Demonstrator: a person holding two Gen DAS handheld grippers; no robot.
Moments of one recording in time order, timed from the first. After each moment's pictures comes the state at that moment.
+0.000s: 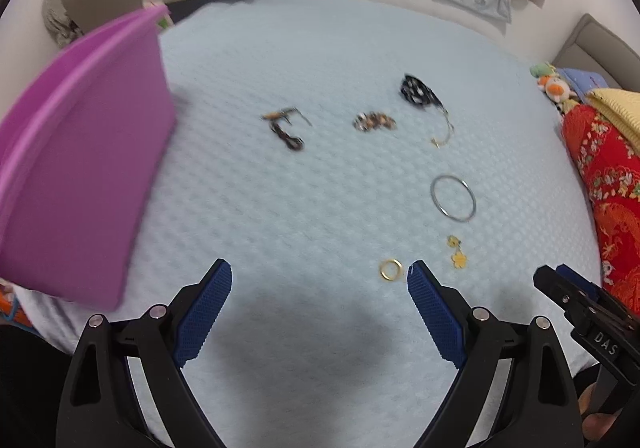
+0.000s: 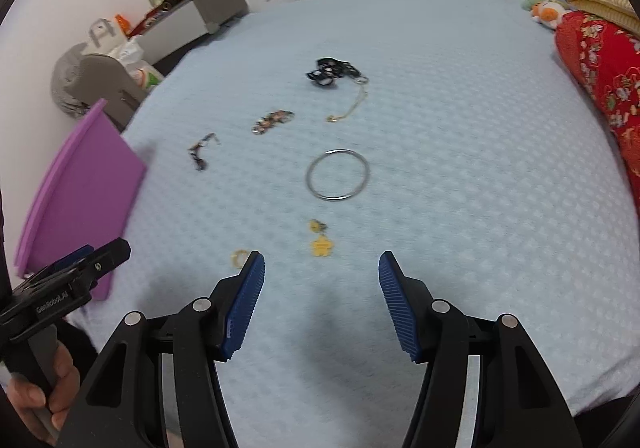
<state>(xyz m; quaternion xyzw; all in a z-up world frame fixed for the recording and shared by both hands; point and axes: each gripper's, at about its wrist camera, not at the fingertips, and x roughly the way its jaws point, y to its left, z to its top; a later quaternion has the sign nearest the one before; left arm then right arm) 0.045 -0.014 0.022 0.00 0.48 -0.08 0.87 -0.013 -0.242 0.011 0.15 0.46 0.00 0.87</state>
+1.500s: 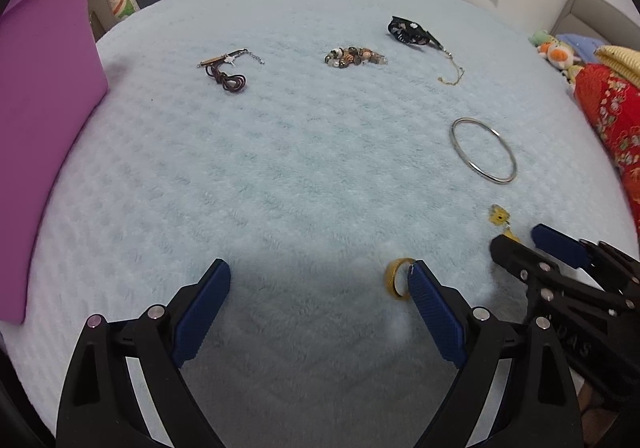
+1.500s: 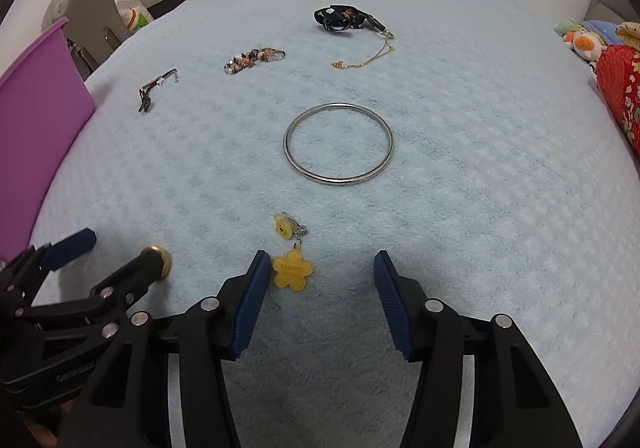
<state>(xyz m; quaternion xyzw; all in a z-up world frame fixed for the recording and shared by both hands) 0.073 -0.054 -0.083 0.02 0.48 -0.10 0.87 0.054 -0.224 -0.087 0.06 0.49 0.00 0.87</state>
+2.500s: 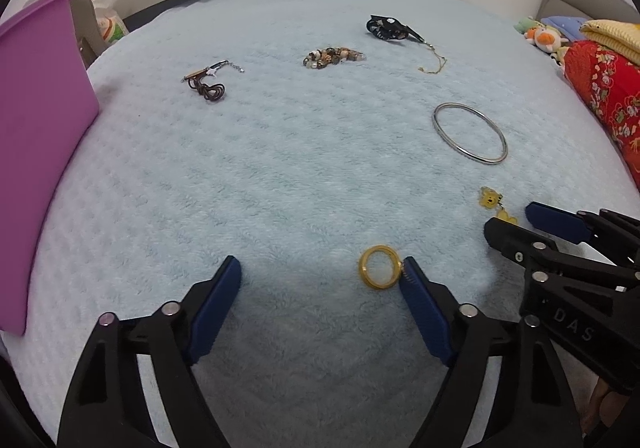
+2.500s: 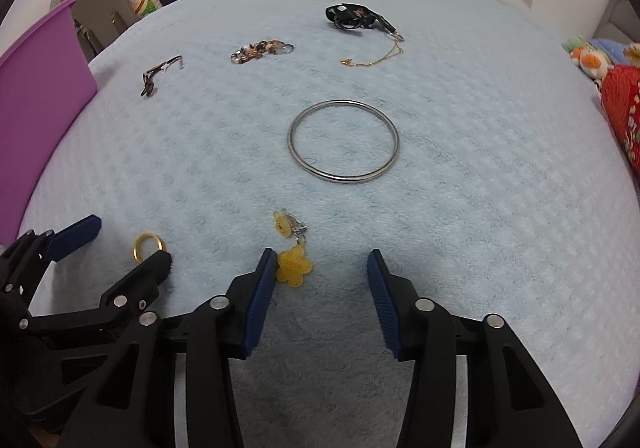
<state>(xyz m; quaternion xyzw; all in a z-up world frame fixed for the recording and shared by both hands) 0.063 -0.071 -0.092 0.06 0.45 -0.11 0.88 0.056 -0.215 -0.092 0.01 0.49 0.01 0.87</state>
